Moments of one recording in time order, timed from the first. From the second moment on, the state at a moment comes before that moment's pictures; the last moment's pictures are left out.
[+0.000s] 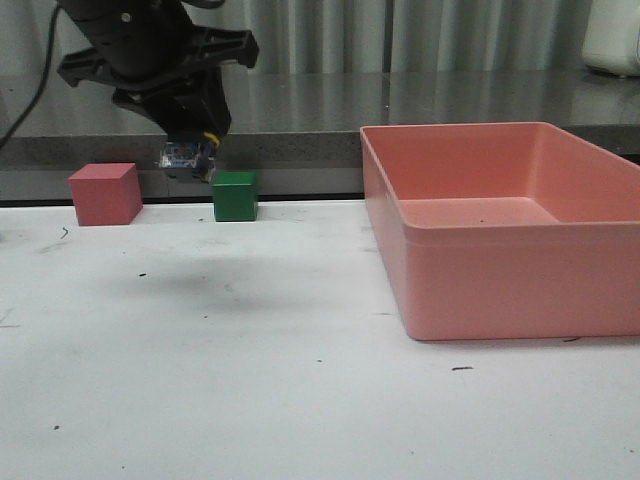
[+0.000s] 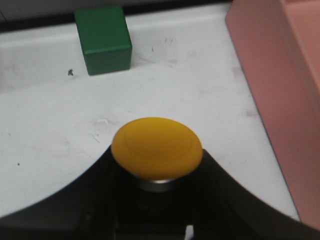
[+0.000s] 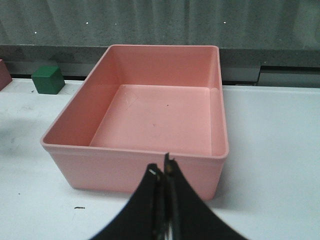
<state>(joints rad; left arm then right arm) -0.42 1.75 -1.34 -0.08 0.46 -0.15 0.16 0.25 -0.30 0.01 0.36 0.08</state>
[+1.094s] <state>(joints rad) -0.42 1.38 -0.51 0.03 -0.65 -0.14 0.16 0.25 -0.30 0.01 0.36 0.08</state>
